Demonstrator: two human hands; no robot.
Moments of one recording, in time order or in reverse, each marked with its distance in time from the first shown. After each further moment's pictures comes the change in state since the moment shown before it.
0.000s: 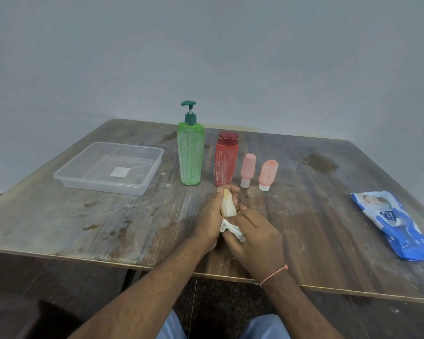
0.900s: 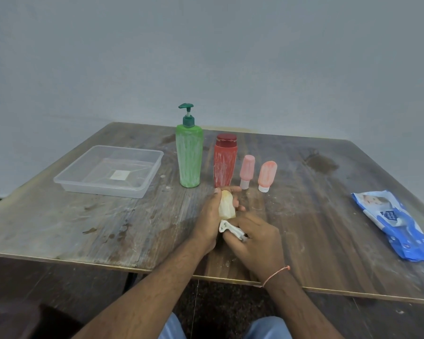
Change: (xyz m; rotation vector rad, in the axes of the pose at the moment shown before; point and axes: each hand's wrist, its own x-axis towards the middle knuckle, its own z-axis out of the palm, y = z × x) left_hand 0.004 0.004 -0.001 -0.009 -0.059 -0.016; right_hand 0.003 0.005 -0.003 0.263 -0.034 0.113
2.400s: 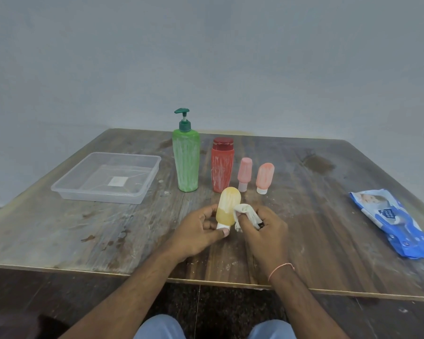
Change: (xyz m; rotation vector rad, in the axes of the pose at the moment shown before) left_hand -0.028 0.021 -0.046 0.613 -0.124 -0.100; right_hand 0.012 0.005 -0.007 0.118 0.121 0.454
